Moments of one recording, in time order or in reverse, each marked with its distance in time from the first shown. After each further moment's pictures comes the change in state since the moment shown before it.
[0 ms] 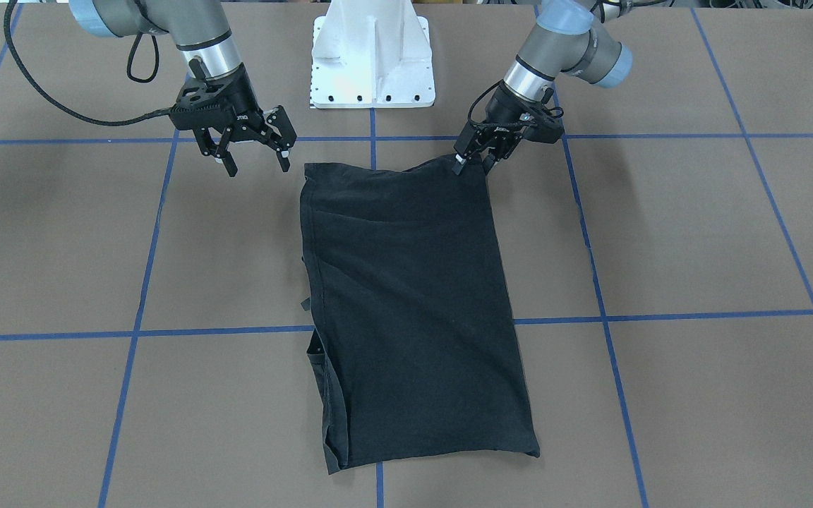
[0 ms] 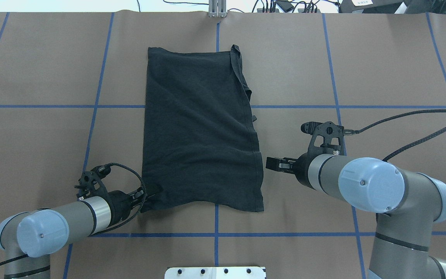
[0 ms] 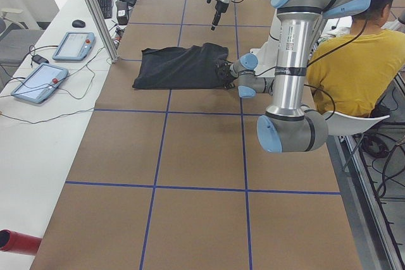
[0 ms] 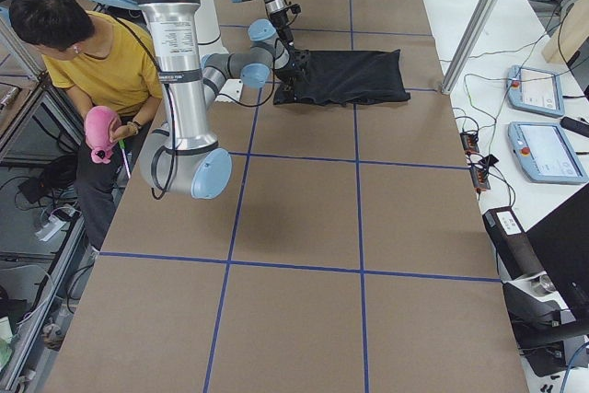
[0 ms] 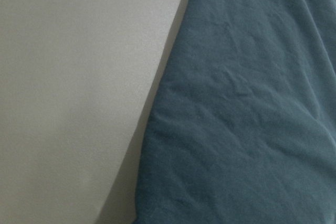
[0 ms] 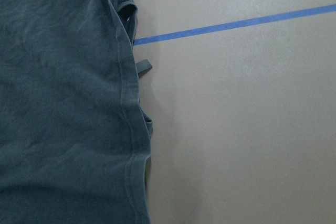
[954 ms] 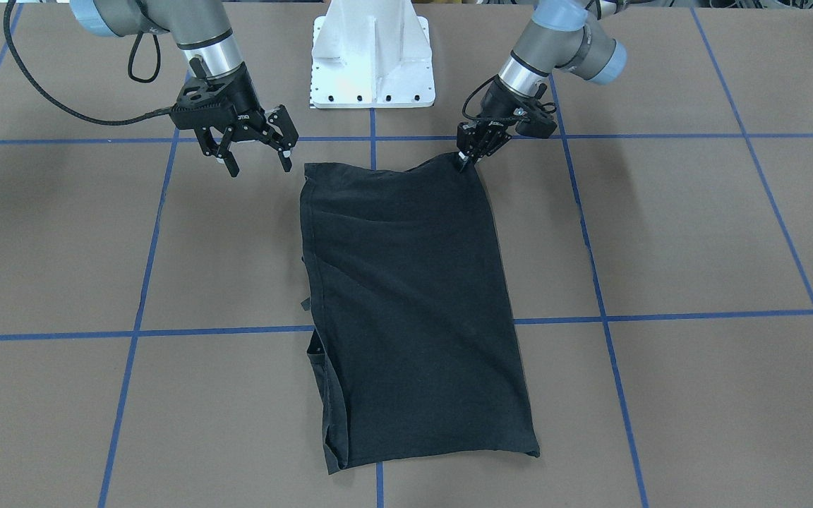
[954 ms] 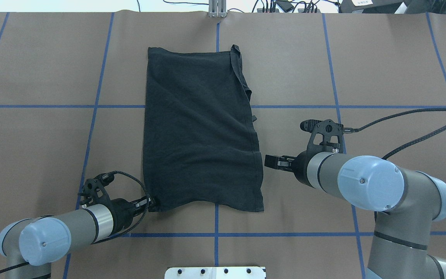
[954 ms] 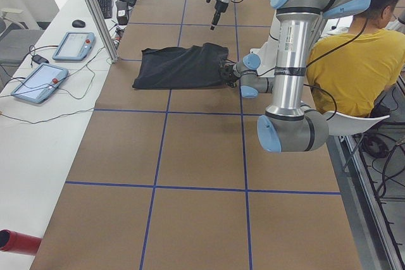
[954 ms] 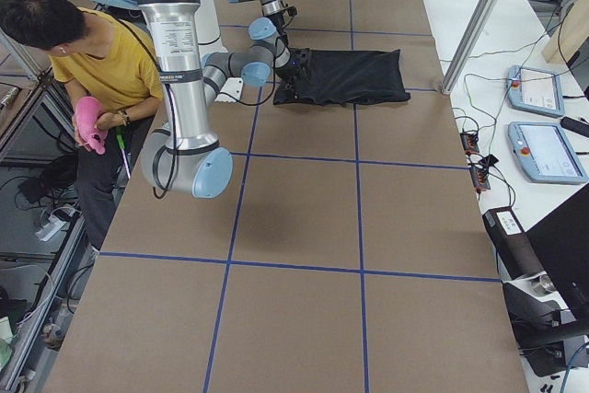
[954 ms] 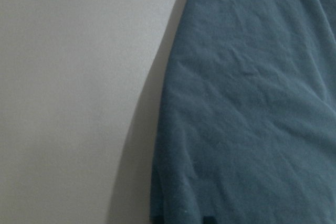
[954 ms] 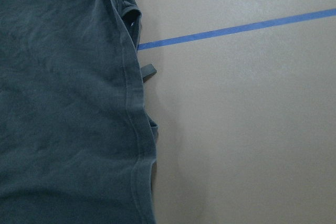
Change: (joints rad) left arm 0.034 0.001 -0.005 0.000 0.004 0.001; right arm 0.005 0.014 0.000 -0.002 -0.002 0.007
